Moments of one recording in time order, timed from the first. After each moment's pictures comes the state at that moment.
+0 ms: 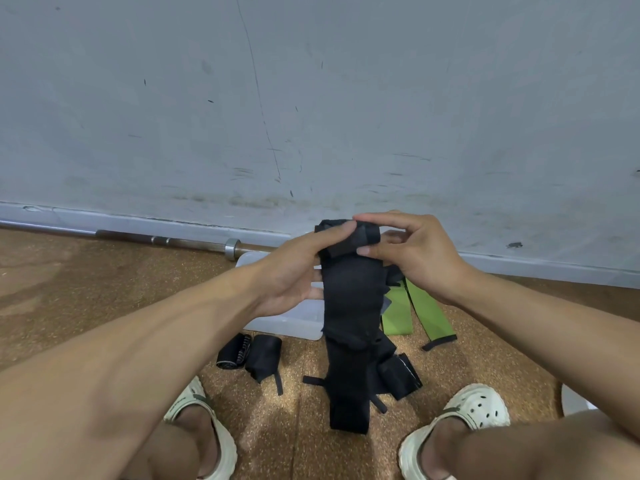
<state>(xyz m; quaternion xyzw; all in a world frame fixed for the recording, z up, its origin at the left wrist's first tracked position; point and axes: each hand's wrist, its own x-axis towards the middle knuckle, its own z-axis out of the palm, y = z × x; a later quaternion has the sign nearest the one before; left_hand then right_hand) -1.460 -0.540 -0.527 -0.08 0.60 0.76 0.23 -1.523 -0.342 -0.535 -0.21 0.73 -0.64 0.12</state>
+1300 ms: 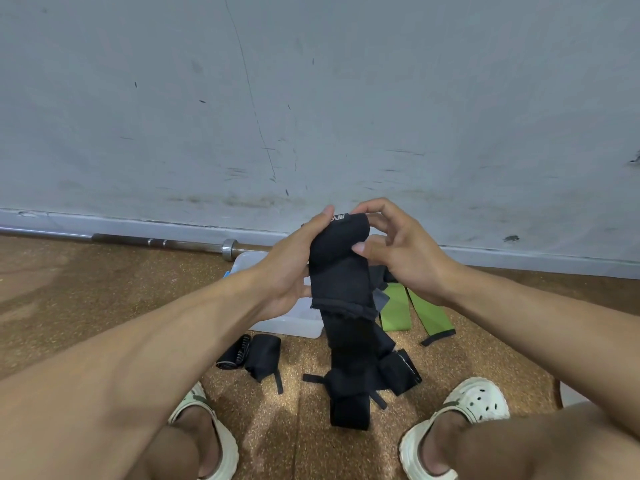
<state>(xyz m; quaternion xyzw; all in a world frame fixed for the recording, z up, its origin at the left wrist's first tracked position) -1.460 -0.532 -0.527 -0.13 0.63 0.75 0.19 -1.518 -0.347 -0.537 -0.21 0.72 -0.64 0.19</state>
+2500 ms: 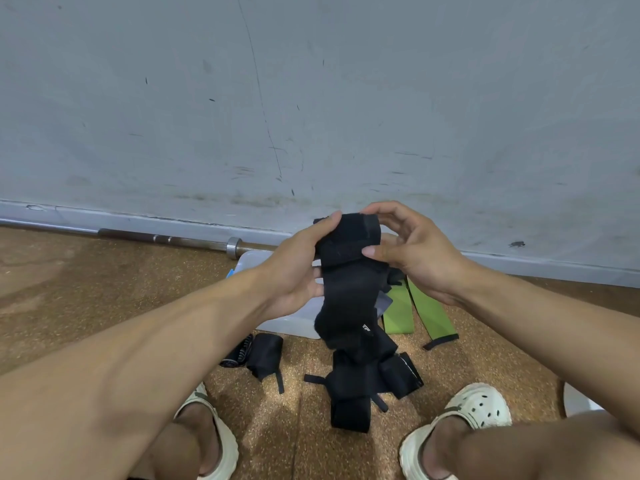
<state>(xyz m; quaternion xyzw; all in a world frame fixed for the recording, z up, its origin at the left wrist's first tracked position) -1.461 -0.531 -0.529 -0.15 0.55 0.80 0.17 -1.527 -0.342 -0.541 -0.17 0.66 -0.70 0.22</state>
